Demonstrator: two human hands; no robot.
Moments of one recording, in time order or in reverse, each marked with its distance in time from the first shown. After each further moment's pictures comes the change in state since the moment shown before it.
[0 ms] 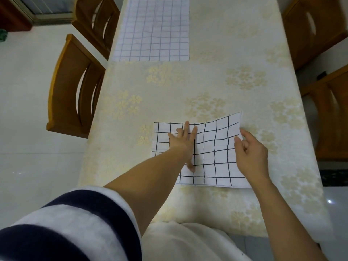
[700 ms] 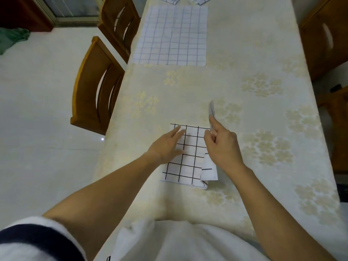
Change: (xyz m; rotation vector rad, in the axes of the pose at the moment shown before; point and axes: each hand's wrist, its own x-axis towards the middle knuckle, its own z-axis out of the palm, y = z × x) left_hand -0.035 -0.111 0.056 -0.604 0.328 0.160; right_hand -0.006 -0.092 0.072 -0.066 -0.205 -0.301
